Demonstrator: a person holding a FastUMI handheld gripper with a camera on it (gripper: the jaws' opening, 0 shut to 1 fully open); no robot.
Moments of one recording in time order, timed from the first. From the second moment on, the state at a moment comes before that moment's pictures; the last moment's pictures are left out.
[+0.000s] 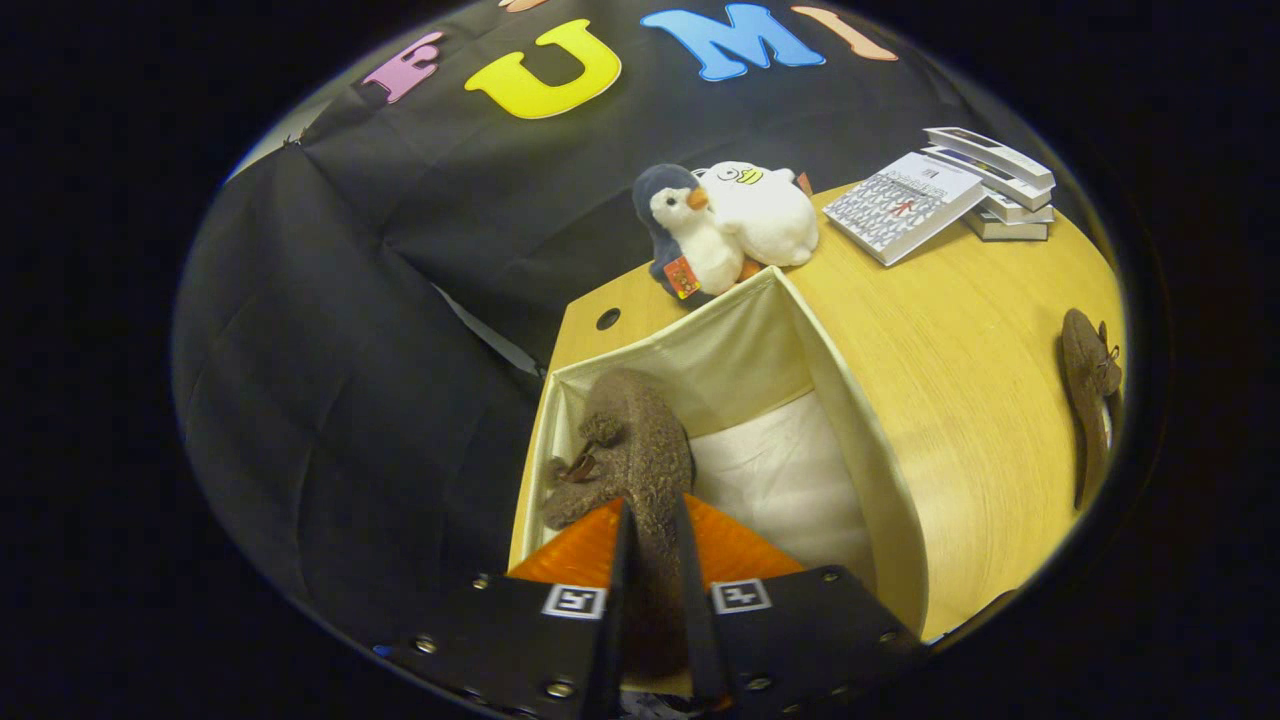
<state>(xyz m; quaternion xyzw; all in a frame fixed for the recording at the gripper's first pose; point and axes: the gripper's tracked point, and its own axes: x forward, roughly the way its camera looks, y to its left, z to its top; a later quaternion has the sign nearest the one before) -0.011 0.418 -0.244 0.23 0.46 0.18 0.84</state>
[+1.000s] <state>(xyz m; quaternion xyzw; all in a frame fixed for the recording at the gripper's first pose) 0.011 0.187 -0.162 0.09 0.33 0.15 0.93</state>
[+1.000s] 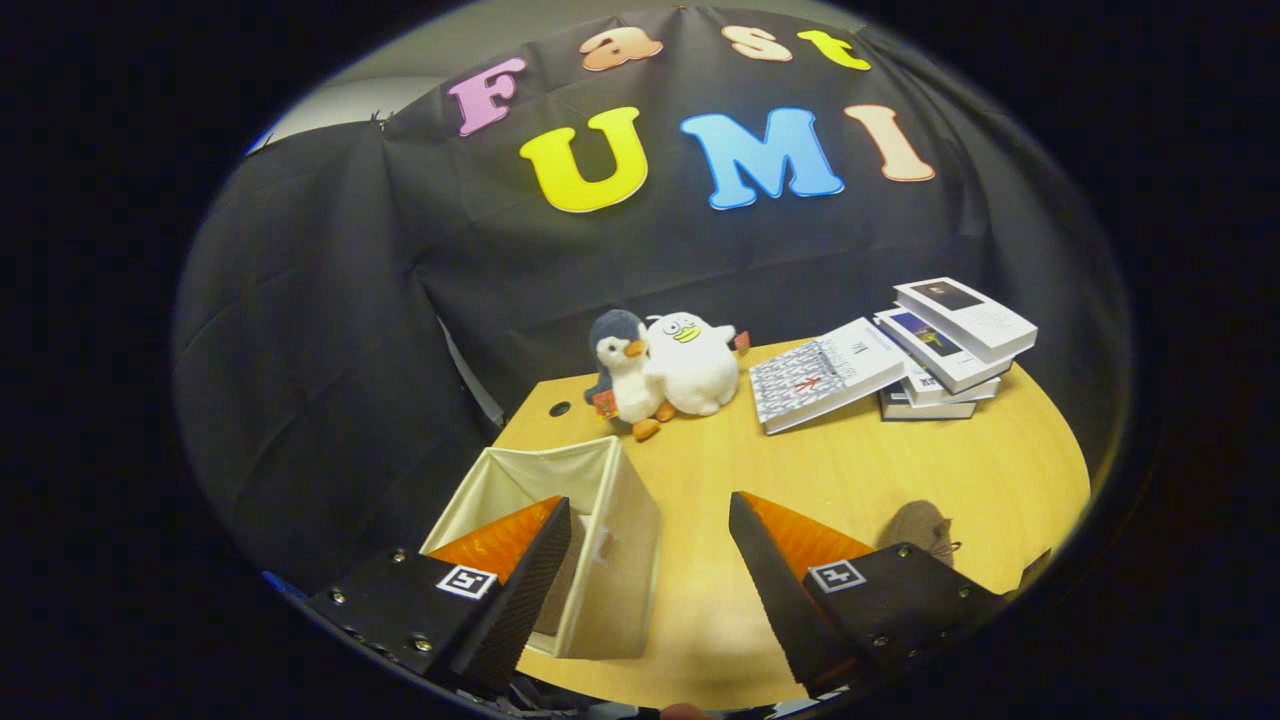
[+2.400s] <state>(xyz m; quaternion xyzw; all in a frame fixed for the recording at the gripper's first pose) -0.038 -0.028 -0.341 0.00 0.46 0.06 0.88</state>
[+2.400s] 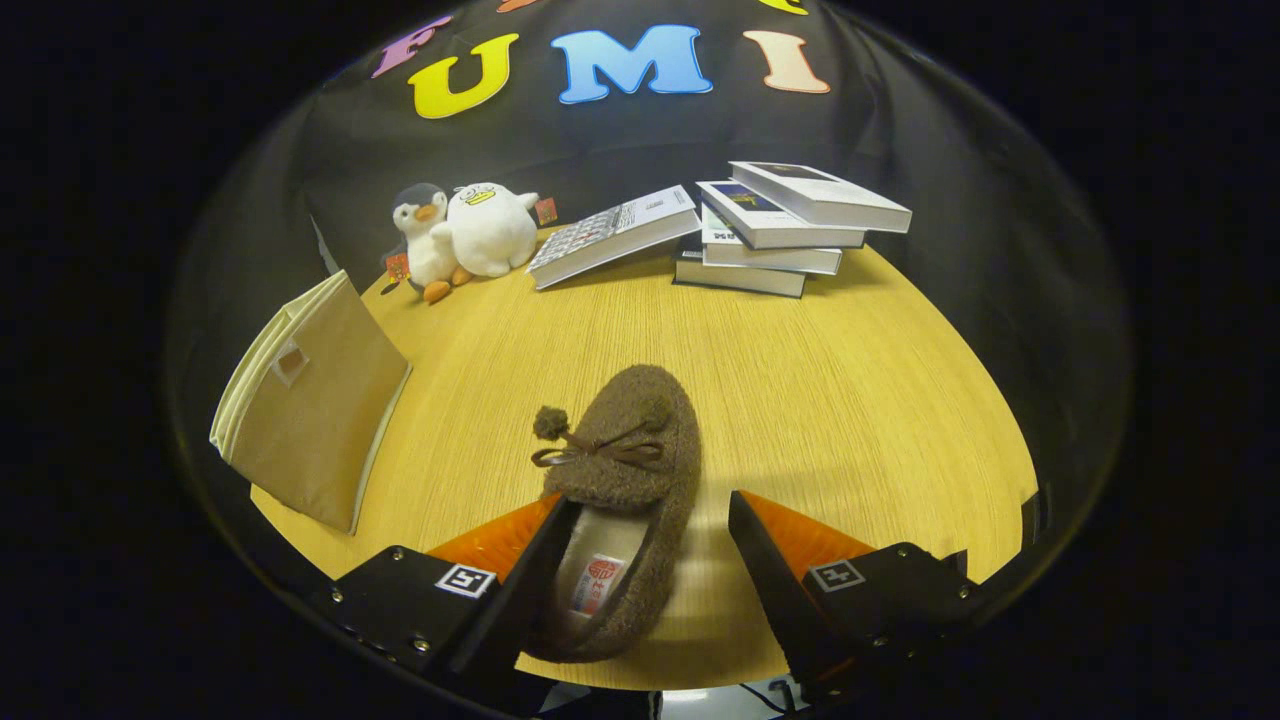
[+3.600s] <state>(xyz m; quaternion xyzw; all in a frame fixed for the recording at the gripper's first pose) -0.022 0.005 -0.305 0.11 0.48 -0.03 0.87</state>
